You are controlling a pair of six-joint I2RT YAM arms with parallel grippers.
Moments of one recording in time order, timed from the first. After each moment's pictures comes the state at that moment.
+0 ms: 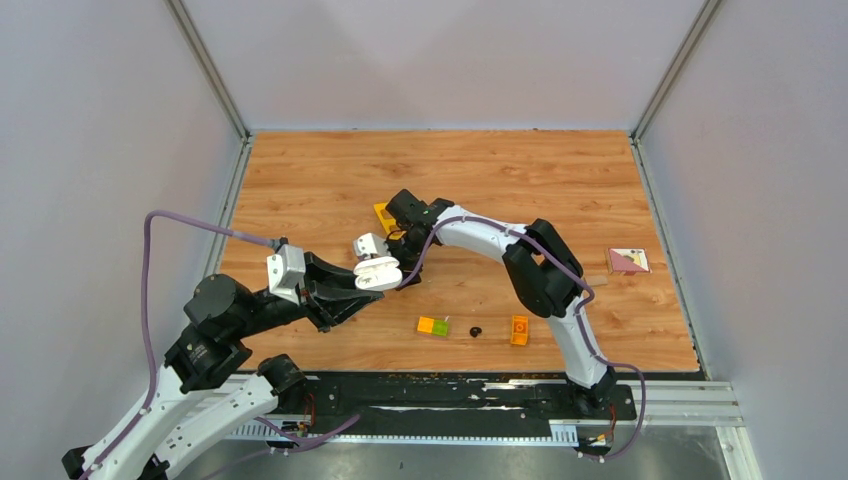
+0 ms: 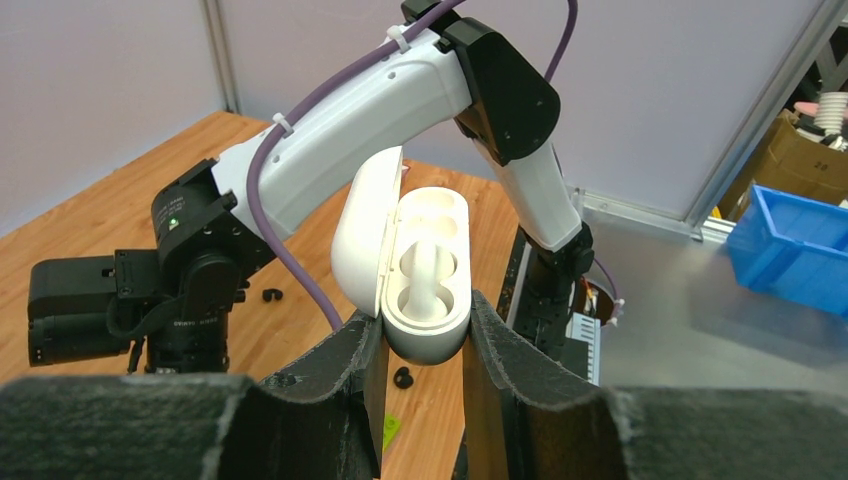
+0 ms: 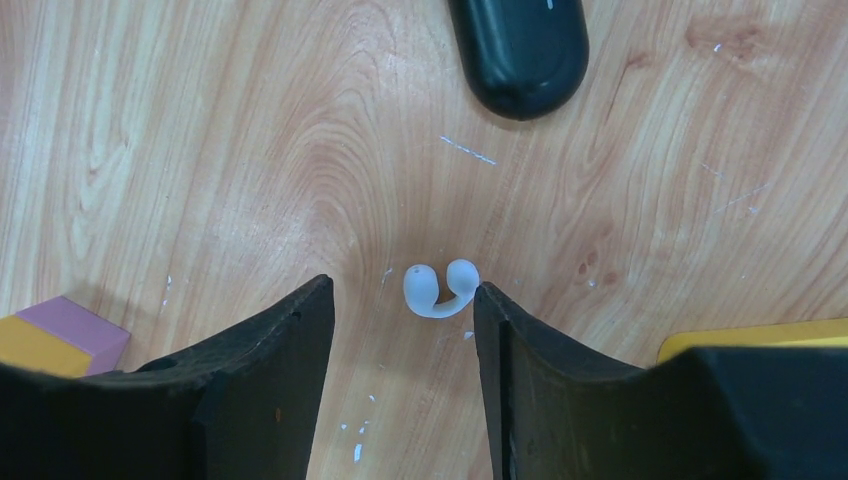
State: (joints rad) left arm -0.79 0.43 0.81 -0.21 0.46 -0.19; right arm 0.83 2.19 1.71 -0.70 -0.60 -0.96
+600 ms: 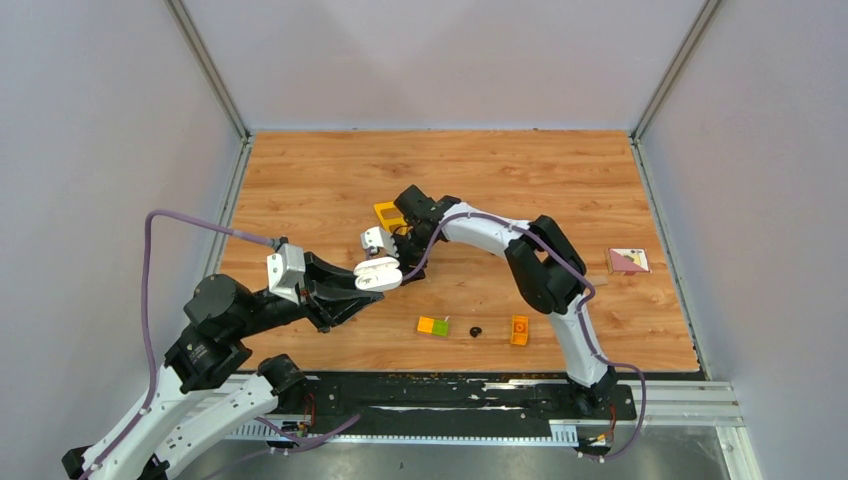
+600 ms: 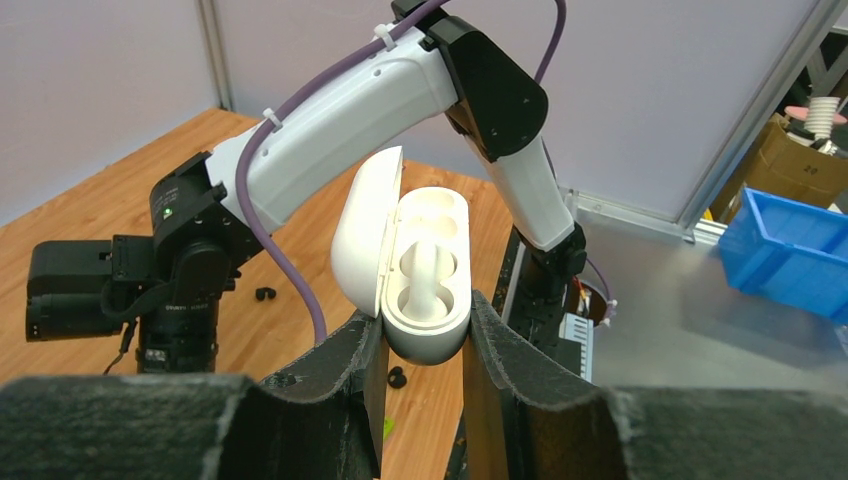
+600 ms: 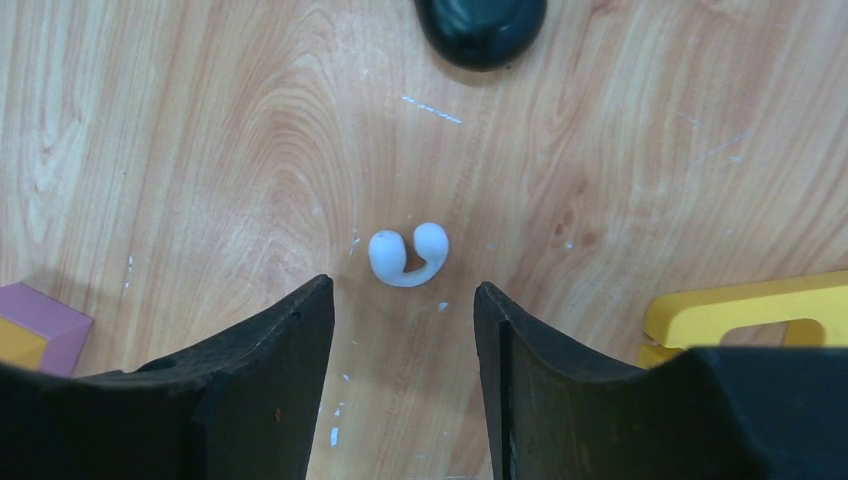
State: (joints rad) left arm -0.79 0.43 0.81 -0.21 0.47 -0.21; right arm 0.79 2.19 1.67 -0.65 -0.62 -0.95
